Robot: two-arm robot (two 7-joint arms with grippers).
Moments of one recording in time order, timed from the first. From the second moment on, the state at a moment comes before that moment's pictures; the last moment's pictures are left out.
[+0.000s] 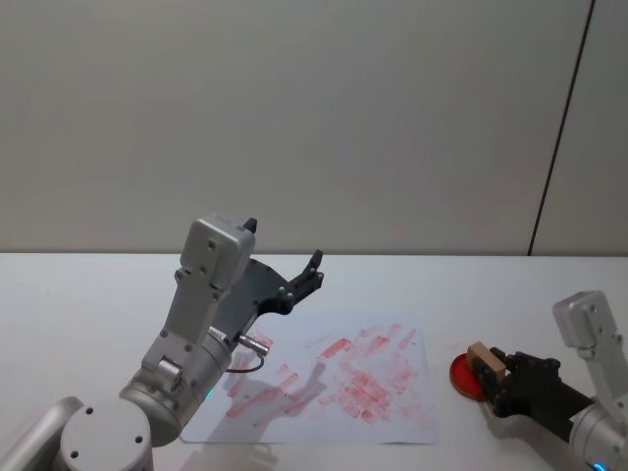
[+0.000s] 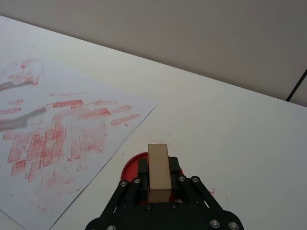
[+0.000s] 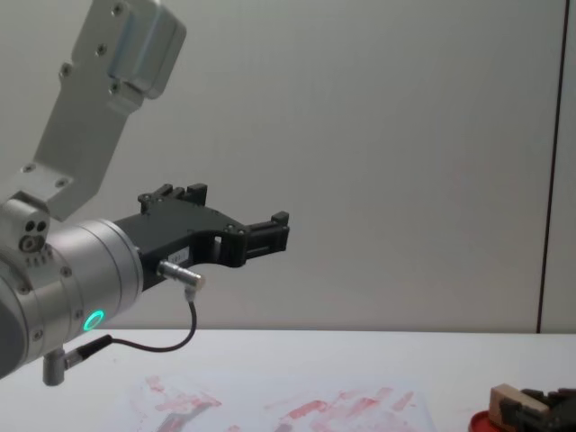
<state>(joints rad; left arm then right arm) -0.24 0.38 0.45 -1.63 -0.20 0.01 -0.01 0.10 0.33 -0.24 -1.45 0.19 0.17 0.33</state>
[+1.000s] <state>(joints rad) -0.24 0.38 0.45 -1.63 -0.20 0.01 -0.01 0.13 0.29 -0.27 -1.49 0.20 0.11 0.37</state>
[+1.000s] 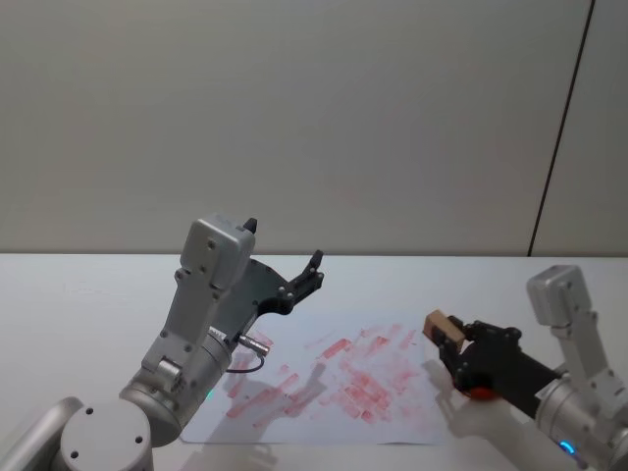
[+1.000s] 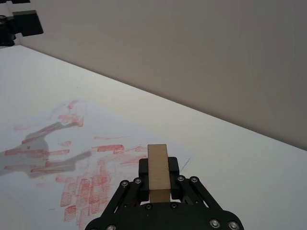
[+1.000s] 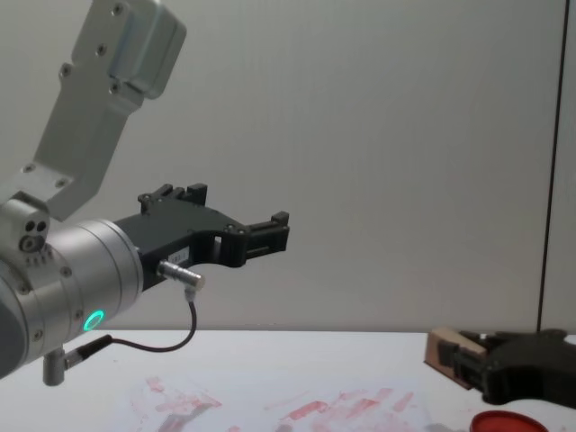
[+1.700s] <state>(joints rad) -0.24 0.38 0.45 -1.63 -0.20 0.01 -0.01 0.12 0.27 -0.32 -1.47 0.13 0.13 0.41</state>
